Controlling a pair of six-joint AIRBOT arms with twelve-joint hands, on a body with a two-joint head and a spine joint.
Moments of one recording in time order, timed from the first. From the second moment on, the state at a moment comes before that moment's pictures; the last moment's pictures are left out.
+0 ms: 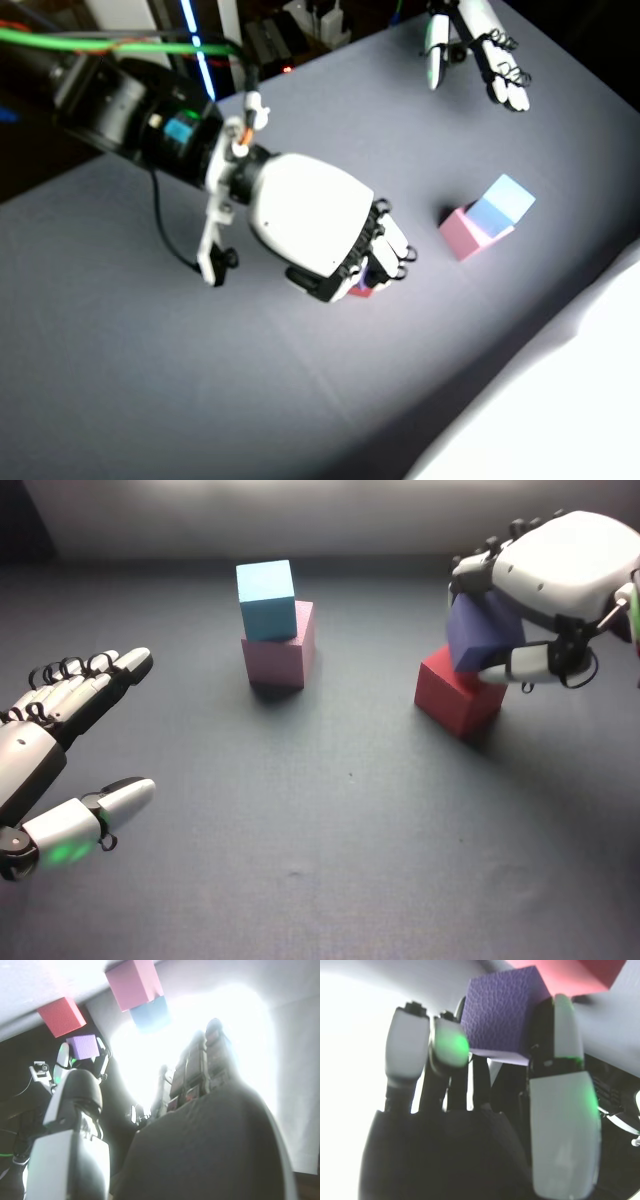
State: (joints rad) left arm 1.18 -1.04 1.07 -0.39 -1.38 0.62; right arm -0.45 -1.16 1.23 0.46 0.50 -1.52
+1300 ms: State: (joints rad) left arm 1.18 -1.04 1.07 -0.40 -1.38 0.62; right arm -0.48 -1.12 1.21 0.50 0.49 -1.52
